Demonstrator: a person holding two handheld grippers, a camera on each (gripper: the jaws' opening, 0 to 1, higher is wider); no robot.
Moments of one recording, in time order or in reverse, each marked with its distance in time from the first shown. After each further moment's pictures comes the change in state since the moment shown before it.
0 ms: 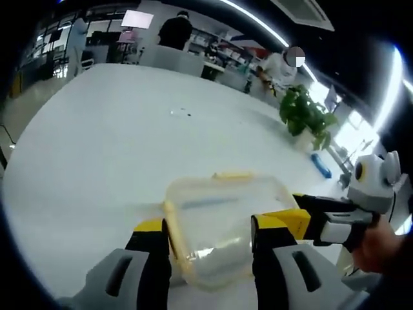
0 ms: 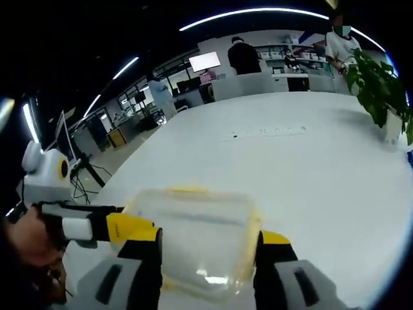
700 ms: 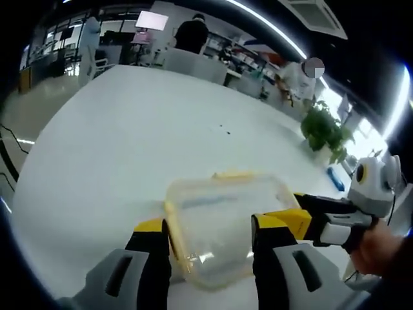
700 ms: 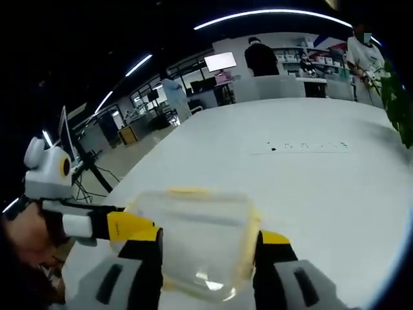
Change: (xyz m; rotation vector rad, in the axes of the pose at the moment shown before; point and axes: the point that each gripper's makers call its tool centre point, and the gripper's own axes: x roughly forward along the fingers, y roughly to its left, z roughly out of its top) left arm -0.005 0.088 0.049 -0.035 -0.029 0.064; right arm 0.081 0.053 0.042 -0.048 -0.013 0.074
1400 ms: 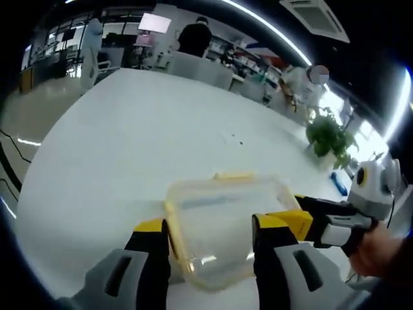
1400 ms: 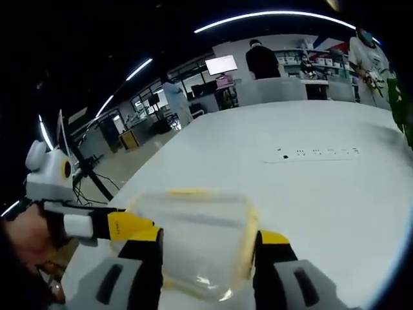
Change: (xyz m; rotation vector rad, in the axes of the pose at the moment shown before) left arm 0.005 0.022 0.019 0.000 -0.013 -0.001; right arm 0.021 0.007 0.013 0.010 -0.035 0.008
